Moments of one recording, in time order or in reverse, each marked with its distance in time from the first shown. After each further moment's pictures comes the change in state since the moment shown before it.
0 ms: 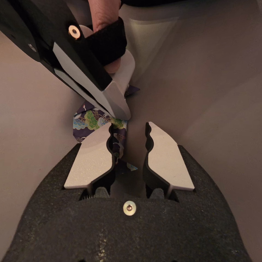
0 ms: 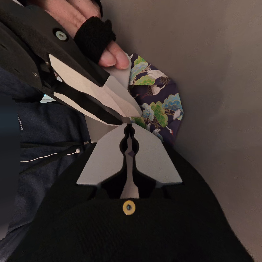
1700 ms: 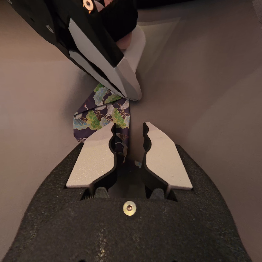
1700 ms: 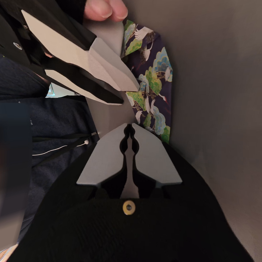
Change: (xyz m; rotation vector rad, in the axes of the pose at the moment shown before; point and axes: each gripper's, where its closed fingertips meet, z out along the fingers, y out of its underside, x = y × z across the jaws) left arm 0.002 0.000 0.000 0.017 0.007 0.005; right arm 0.000 0.027 -0.005 -0.066 -0.026 0.106
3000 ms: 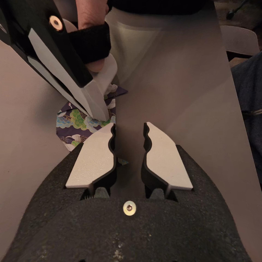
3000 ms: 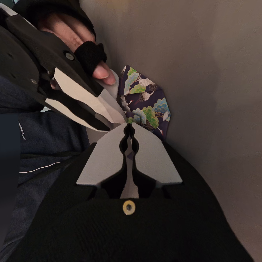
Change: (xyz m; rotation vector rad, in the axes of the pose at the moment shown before) left arm 0.024 -0.005 -0.003 0.005 0.132 -0.132; right arm 0.003 -0.036 -0.002 0.128 0.028 -0.094
